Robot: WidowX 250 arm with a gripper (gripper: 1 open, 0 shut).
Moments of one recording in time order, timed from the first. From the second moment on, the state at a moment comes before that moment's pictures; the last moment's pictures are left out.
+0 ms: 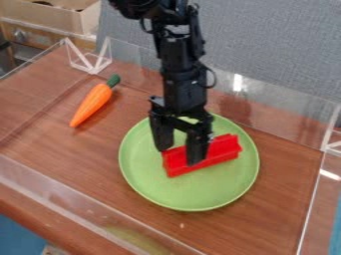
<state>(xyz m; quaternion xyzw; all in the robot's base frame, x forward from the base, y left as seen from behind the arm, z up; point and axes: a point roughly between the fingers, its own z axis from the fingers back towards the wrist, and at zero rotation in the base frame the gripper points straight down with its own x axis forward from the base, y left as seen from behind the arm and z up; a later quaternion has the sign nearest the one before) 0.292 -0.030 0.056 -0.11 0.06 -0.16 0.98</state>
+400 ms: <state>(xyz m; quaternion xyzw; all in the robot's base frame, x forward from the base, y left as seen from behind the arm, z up) 0.304 -0.049 0.047 -0.10 0.06 -0.15 0.98</state>
